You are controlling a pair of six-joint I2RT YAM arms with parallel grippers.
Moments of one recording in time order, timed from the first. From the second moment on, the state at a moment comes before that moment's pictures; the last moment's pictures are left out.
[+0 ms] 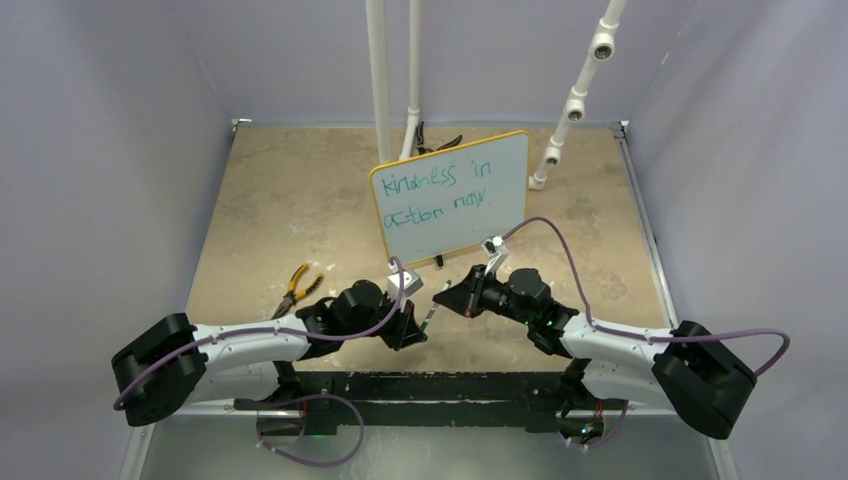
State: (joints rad) left arm -1.00 1.12 0.34 0.26 0.21 -0.48; right arm 0.83 1.10 0.24 0.61 -0.24 0.85
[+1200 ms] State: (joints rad) left arm -0.93 1.13 0.34 0.18 0.31 -0.43; right arm 0.95 1.23 0.29 0.67 -0.14 0.81
